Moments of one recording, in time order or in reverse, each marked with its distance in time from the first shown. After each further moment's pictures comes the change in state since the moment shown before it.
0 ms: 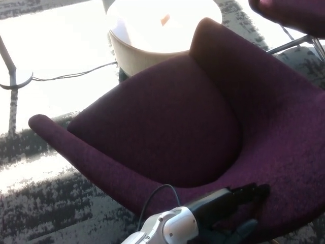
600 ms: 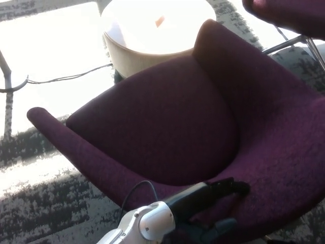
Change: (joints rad) left_arm 0.022 0.100 0.088 -0.047 -0.022 -0.021 -0.060; right_arm 0.010 0.044 -0.240 0.005 0.165 -0.029 0.261
